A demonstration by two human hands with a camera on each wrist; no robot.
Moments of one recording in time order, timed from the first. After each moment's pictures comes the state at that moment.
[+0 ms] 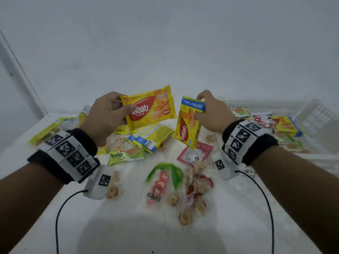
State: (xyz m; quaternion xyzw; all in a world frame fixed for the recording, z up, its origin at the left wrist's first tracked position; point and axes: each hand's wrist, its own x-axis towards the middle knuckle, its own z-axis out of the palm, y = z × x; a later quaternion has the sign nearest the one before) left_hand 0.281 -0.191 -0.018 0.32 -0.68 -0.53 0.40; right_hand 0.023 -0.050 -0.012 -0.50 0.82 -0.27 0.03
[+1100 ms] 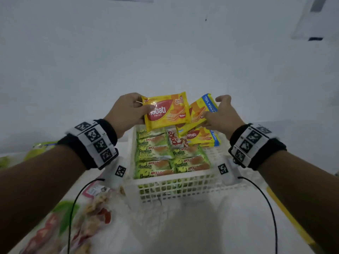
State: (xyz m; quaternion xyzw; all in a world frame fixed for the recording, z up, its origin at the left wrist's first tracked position) left_hand -0.037 -0.033 0.047 0.23 -0.75 -0.54 0.30; right_hand -0.241 0.144 0.023 -0.28 0.81 -0.51 0.10
